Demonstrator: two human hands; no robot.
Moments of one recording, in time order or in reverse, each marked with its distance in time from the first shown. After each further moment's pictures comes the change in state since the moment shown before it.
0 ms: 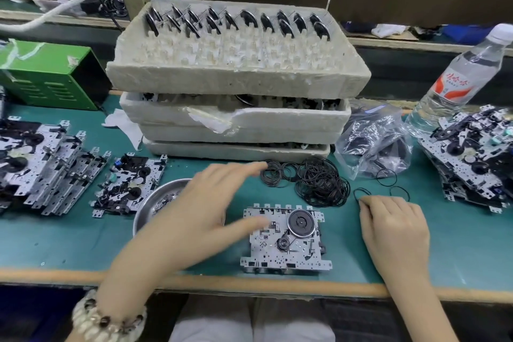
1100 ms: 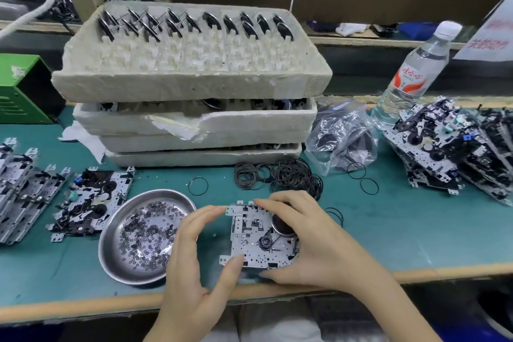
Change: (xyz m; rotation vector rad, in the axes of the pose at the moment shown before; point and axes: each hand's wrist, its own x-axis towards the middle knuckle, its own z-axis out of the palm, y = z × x) left_hand -0.031 0.005 0.101 -0.523 0.618 0.034; right_hand 0.026 -0.060 -0.046 0.679 -0.683 -0.260
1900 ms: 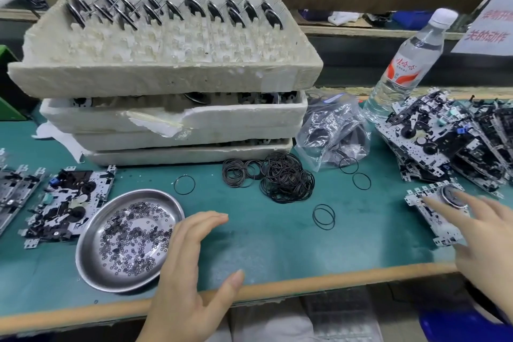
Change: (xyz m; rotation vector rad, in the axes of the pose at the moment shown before) left_hand 0.005 0.005 0.001 0.168 -0.170 0.050; right_hand -0.135 0.119 -0.085 -0.684 0.306 0.626
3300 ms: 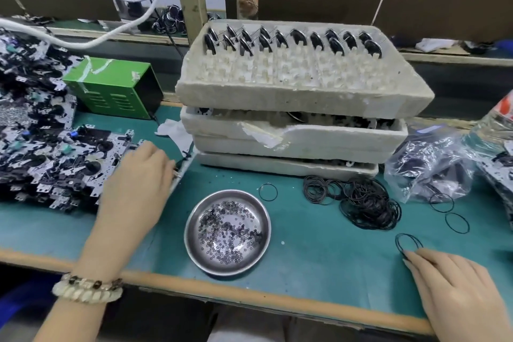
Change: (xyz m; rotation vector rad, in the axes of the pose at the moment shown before) left_hand 0.056 -0.058 -0.173 0.991 0.111 -0.360; right_hand -0.007 -0.140 0.054 0.132 0.568 -0.437
